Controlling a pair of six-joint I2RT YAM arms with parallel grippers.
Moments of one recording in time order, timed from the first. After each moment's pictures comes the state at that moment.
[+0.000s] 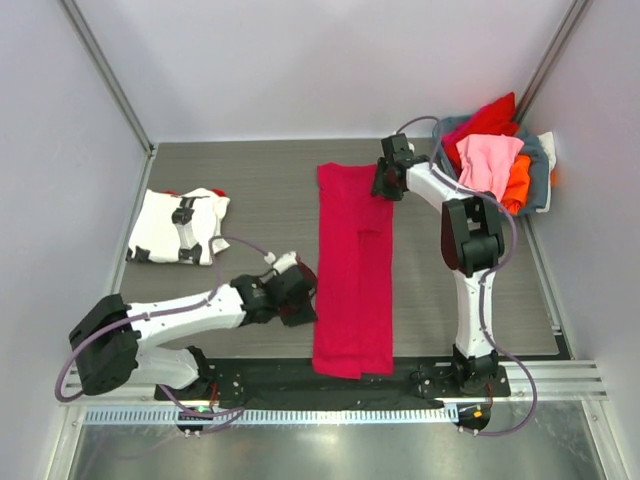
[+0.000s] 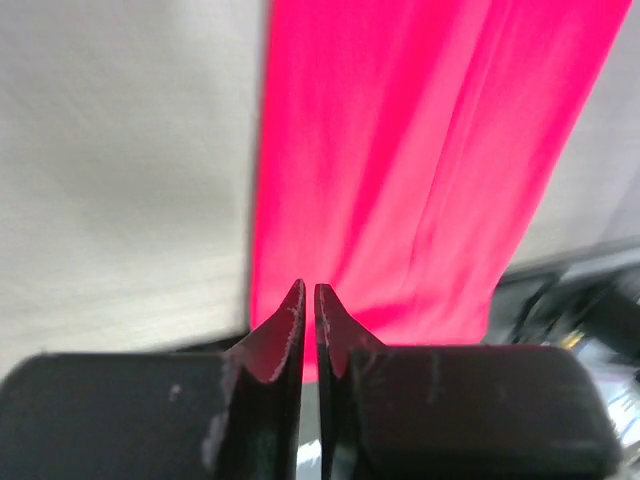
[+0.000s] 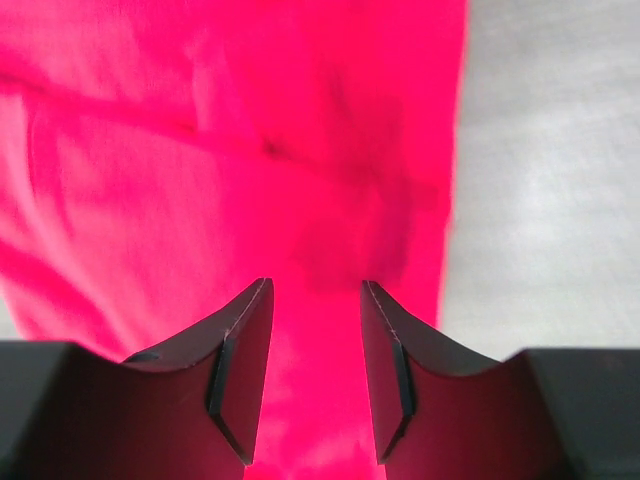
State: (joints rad) left arm -1.12 1.30 0.74 -0.48 -0.15 -1.24; right arm 0.28 2.26 1.81 -0.50 0.08 0.48
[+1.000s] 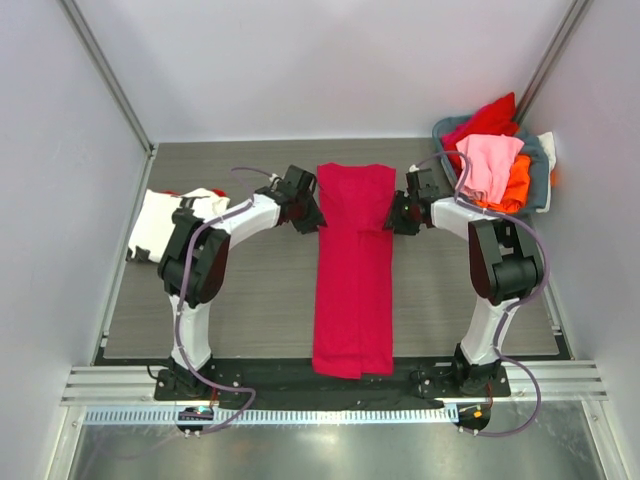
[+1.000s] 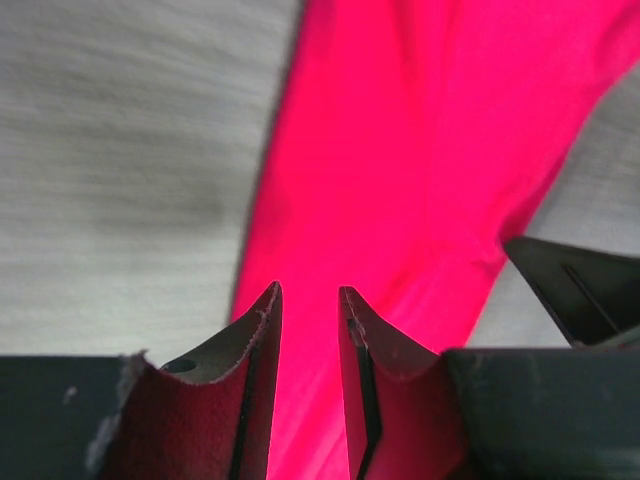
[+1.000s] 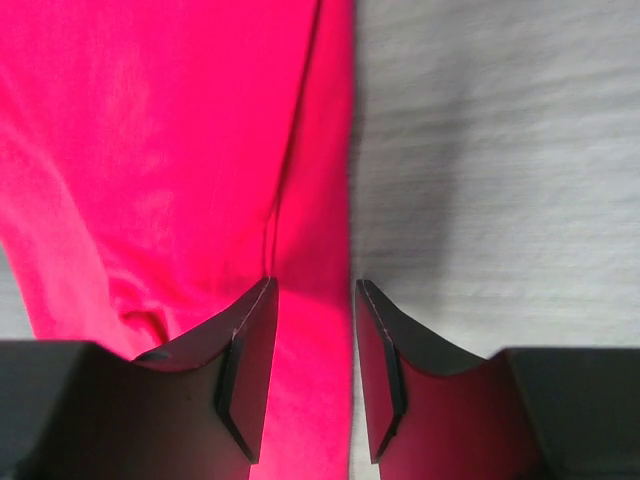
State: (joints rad) left arm -0.54 1.98 1.44 -0.37 0.05 -0.94; right arm 0.21 1.87 1.16 -0.26 -0.12 0.47
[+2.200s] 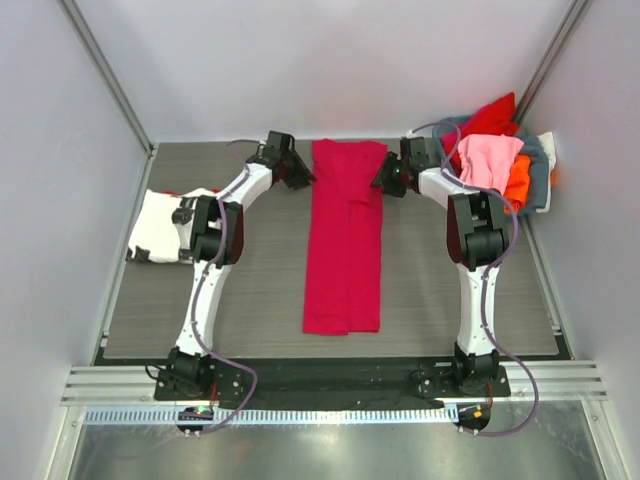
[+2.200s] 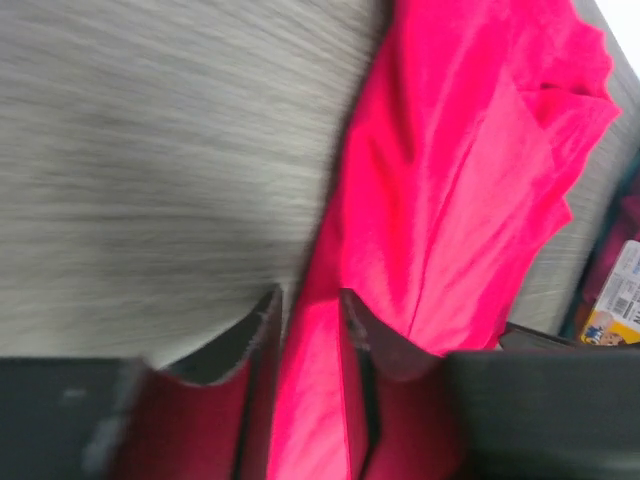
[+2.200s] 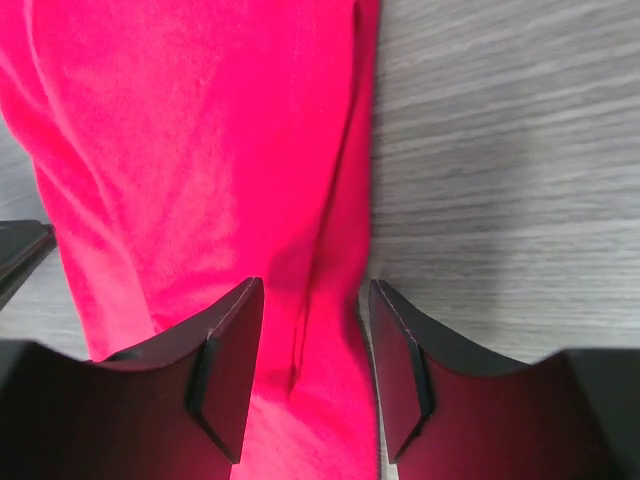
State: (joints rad) left arm -0.32 2.56 2.18 -0.39 0.21 -0.90; right arm 0.17 2.26 1.69 -0.22 -0.17 0.57
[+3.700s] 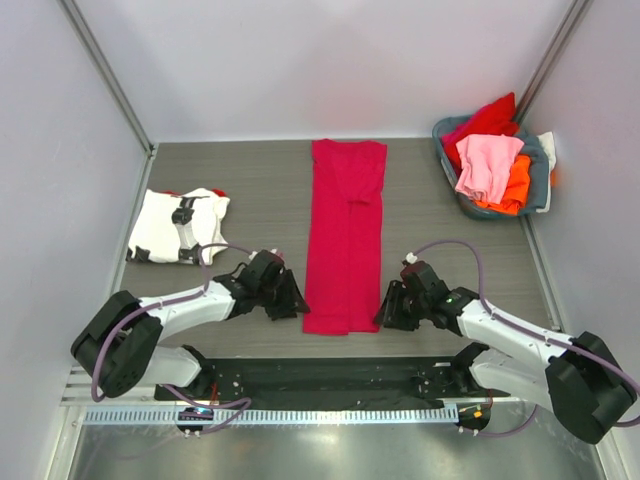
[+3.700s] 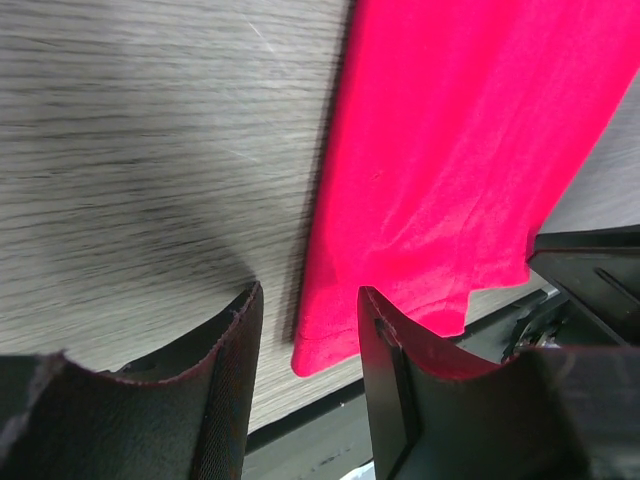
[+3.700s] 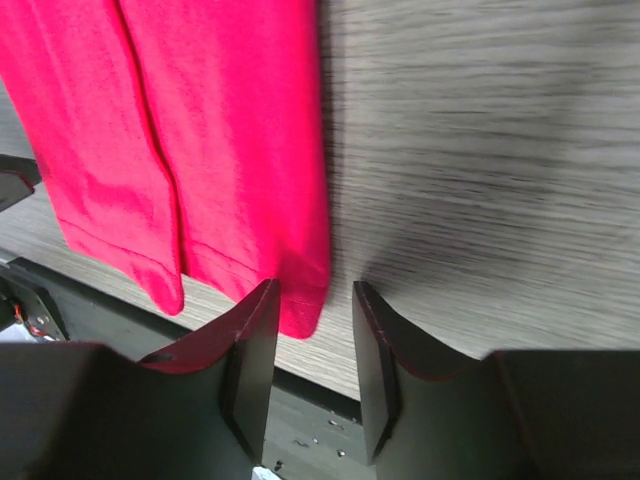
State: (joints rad) left arm -0.71 1.33 0.53 -0.16 0.19 -1.00; right arm 0.62 1.02 0.37 -0.34 -0.18 0.88
